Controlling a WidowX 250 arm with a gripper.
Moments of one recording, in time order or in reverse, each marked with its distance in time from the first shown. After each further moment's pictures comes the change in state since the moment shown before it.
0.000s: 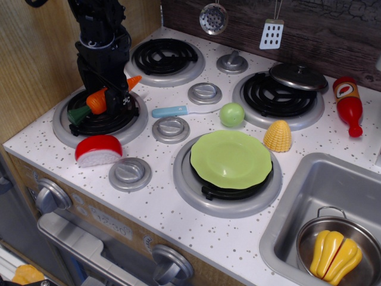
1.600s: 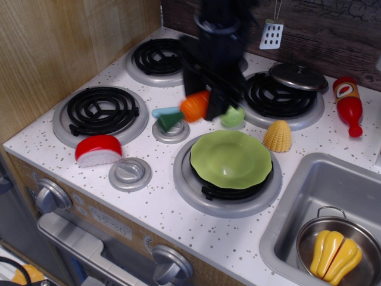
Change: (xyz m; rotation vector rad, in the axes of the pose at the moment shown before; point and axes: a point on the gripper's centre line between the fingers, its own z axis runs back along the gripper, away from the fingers) arm 0.048 -0.149 0.079 -0.121 0.035 -0.083
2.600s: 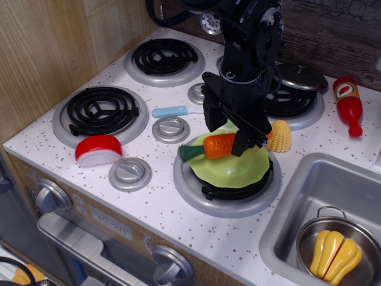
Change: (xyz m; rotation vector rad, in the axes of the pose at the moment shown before) arm 0.010 -0.023 -0.024 0.034 -0.101 -0.015
